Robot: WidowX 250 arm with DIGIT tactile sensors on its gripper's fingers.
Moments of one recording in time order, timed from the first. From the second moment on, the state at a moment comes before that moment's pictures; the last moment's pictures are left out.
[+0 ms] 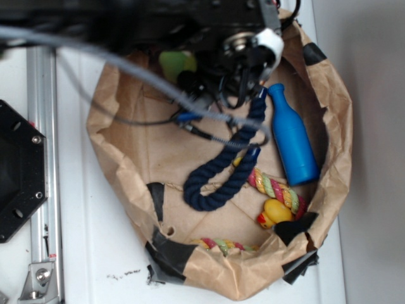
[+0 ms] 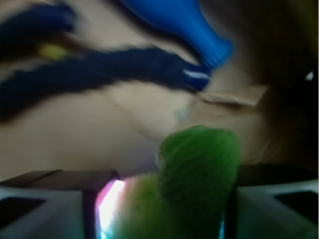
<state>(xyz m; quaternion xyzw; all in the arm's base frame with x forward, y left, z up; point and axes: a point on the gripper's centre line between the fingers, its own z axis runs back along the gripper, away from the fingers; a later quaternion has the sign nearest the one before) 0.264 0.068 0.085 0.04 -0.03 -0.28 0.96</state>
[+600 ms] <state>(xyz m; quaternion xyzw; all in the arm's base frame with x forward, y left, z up) 0.262 0.026 0.159 0.06 -0.08 -0.19 0.98</state>
